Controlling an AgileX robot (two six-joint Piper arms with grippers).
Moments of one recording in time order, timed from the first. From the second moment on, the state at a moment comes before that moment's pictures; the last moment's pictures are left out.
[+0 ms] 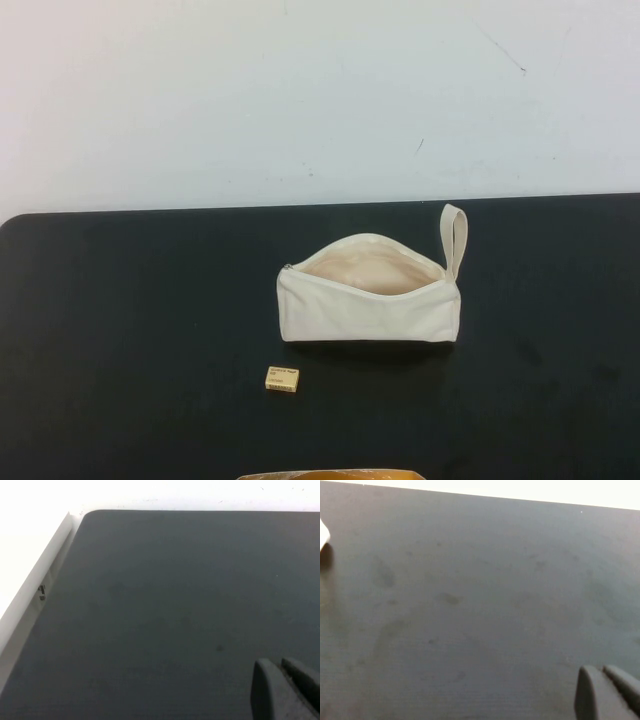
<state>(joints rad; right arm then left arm) -0.07 -0.01 0.03 0.00 0.42 -0.13 0.03 -0.01 0.02 -0.07 0.37 0.00</state>
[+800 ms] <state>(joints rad) -0.07 -0.01 0.03 0.00 0.42 -0.13 0.03 -0.01 0.03 -0.79 0.25 -0.15</state>
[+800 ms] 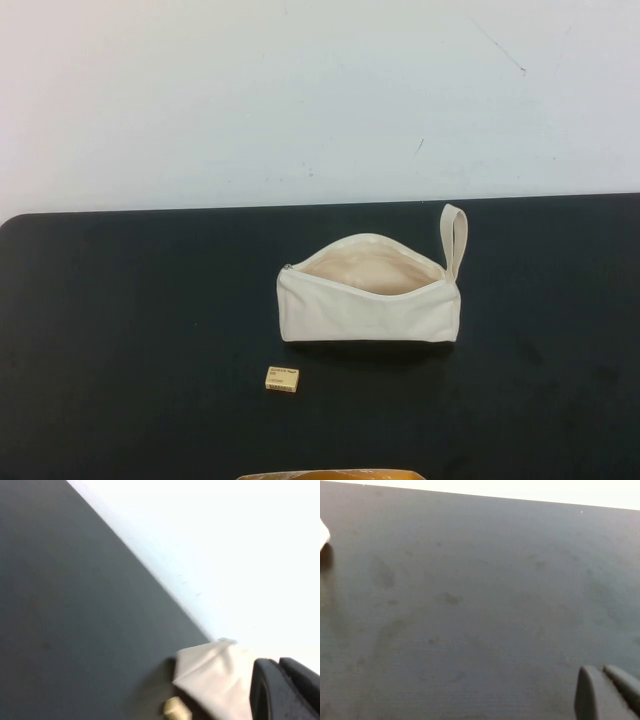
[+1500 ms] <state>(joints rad) -0.07 -0.01 0.03 0.00 0.42 -0.13 0.03 0.35 -0.45 -0.70 0.65 0.34</state>
